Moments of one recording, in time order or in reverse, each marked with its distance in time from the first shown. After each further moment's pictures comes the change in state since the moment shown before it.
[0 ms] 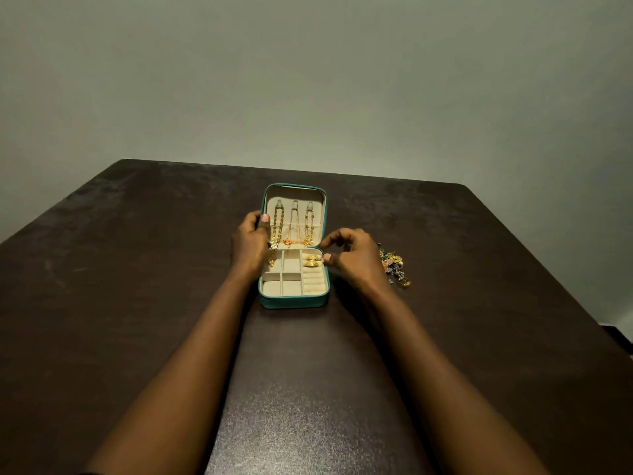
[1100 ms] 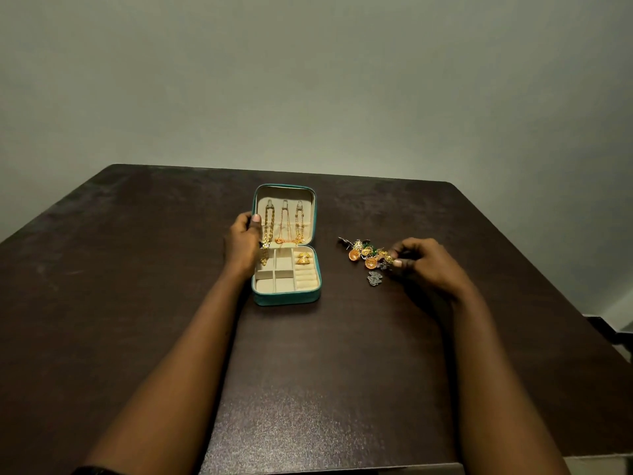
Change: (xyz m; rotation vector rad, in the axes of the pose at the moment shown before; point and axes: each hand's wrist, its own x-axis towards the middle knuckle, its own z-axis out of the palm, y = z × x) left_hand -0.003 0.002 -0.001 0.031 0.011 0.007; right_hand -0.011 0.058 -0.101 -0.171 -0.074 0.041
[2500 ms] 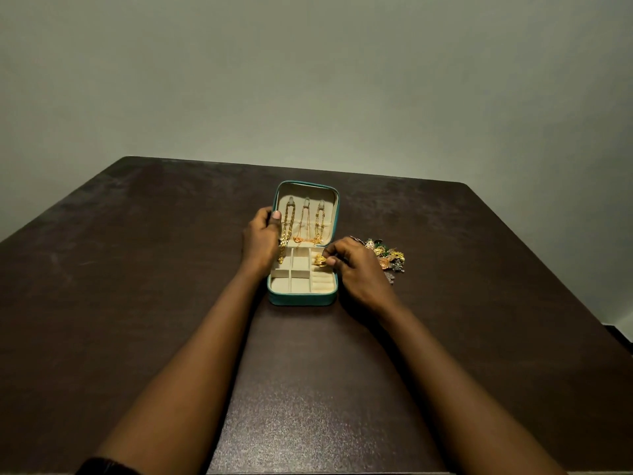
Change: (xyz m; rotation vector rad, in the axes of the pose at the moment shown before) left_hand -0.009 0.006 0.005 0.024 -0.062 0.031; right_hand -0.001 -0.060 0.096 0.010 0.025 -0.297
